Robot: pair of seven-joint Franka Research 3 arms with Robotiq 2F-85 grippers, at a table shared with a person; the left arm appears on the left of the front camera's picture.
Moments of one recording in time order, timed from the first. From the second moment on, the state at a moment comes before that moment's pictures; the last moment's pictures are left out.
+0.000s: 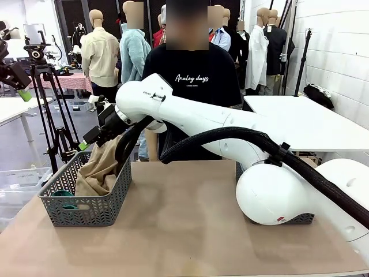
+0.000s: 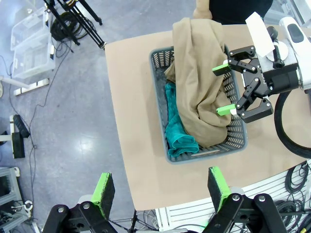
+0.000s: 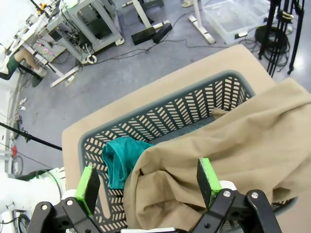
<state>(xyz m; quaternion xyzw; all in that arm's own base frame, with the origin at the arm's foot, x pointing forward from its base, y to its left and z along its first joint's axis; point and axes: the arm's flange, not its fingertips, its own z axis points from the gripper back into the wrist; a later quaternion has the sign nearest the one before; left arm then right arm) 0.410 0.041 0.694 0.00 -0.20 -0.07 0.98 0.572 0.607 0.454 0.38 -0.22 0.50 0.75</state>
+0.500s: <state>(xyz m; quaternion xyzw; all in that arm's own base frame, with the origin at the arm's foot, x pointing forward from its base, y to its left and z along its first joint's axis) 0.410 0.041 0.694 0.00 -0.20 -0.07 0.98 0.567 0.608 0.471 0.35 -0.24 0.51 0.75</state>
